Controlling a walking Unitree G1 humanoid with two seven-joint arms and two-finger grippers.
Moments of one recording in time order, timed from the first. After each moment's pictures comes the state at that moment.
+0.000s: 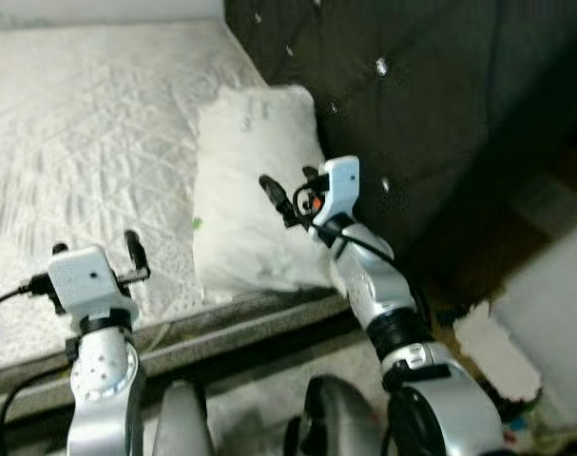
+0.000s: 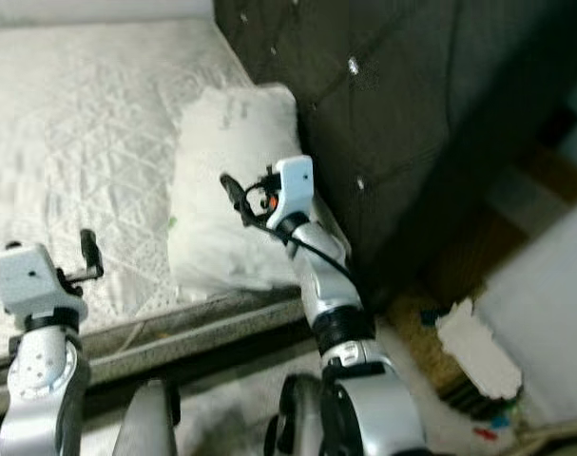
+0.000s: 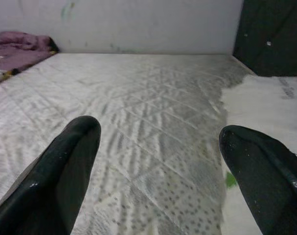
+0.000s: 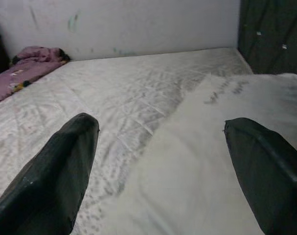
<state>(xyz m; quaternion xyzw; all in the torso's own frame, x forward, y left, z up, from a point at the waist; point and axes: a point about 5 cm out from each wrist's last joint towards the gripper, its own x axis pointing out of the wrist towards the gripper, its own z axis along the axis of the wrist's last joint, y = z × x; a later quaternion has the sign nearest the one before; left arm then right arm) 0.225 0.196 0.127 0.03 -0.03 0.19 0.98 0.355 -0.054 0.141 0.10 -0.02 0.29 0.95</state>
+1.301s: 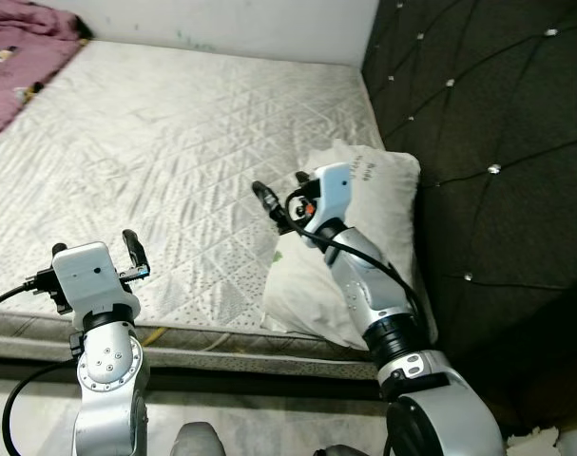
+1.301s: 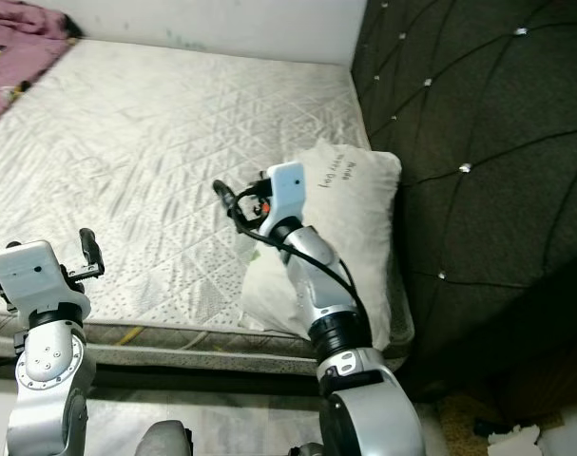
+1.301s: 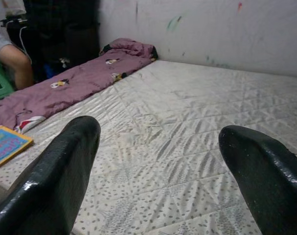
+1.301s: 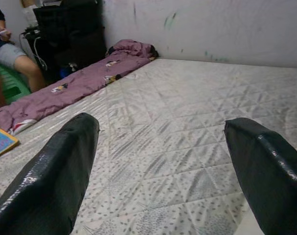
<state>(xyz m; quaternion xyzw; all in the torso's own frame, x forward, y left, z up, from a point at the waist) 0.232 0.198 0.122 0.04 -0.02 0.21 0.98 0.349 -0.051 0.137 0.09 -0.01 0.29 0.95</state>
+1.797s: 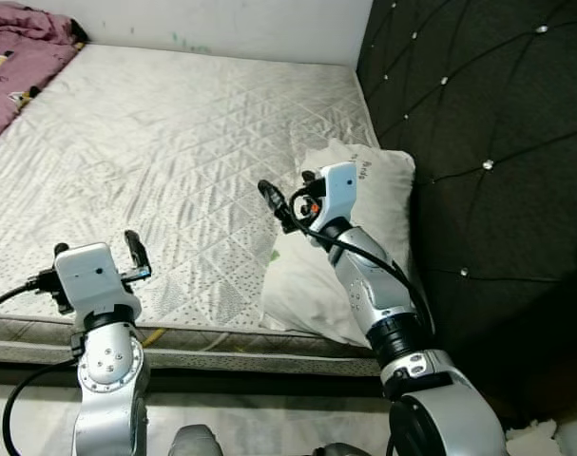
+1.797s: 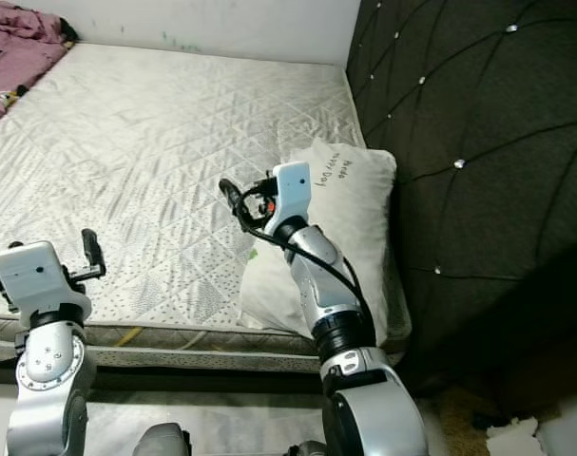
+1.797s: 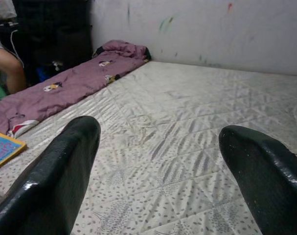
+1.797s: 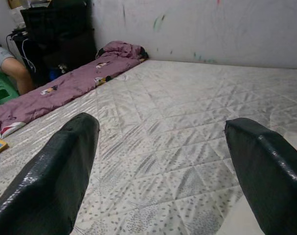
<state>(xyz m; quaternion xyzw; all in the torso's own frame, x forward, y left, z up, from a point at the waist) 0.231 0.198 0.121 0.05 -0.02 0.21 0.98 0.349 -0.051 0.136 0.09 -0.01 0.28 0.96</state>
